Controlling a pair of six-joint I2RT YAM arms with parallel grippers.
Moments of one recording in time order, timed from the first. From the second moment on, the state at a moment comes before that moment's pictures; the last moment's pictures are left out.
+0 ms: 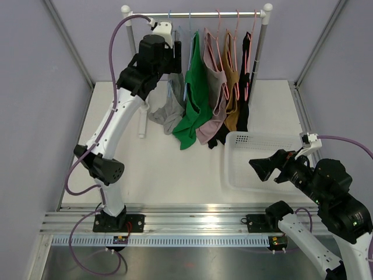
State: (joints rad) left arm -0.51 1.84 2.27 -0.69 -0.27 -0.15; right arm 0.46 0.44 1.12 -0.94 -0.08 0.51
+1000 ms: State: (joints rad) left arm -0.48 1.93 2.37 -0.64 -0.37 -0.06; right arm 0.46 0.45 1.06 -0.92 -0.13 0.52
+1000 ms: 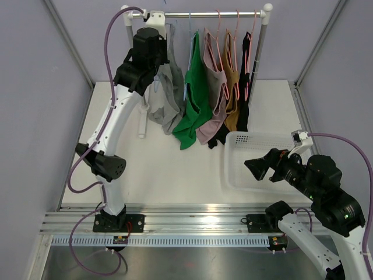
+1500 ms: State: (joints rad) left arm -0.48 1.44 1.96 -0.70 -0.34 -0.14; right arm 0.46 0.50 1.06 -0.85 -0.20 0.53
